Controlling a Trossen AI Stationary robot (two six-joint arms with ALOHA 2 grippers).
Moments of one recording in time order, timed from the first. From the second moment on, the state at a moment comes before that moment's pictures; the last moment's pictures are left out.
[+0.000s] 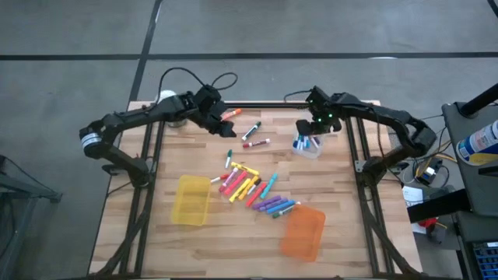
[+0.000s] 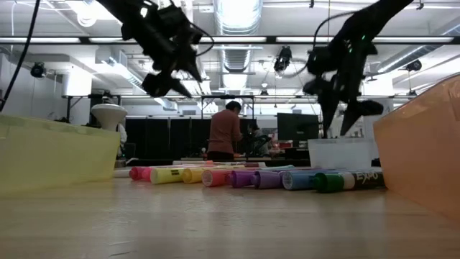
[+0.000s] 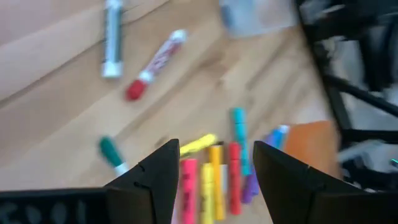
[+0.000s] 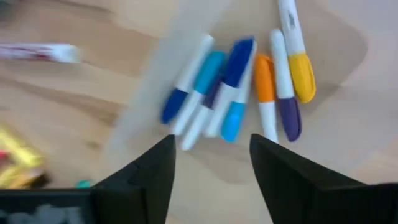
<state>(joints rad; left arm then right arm) 0.53 1.43 1.17 -0.60 0.41 -0.60 -0.75 1.45 1.00 -0.86 -0.20 0.63</state>
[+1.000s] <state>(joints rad) 0.37 1.80 1.12 -0.60 0.07 -0.74 -0.75 1.00 1.01 -0.80 -0.21 0.49</state>
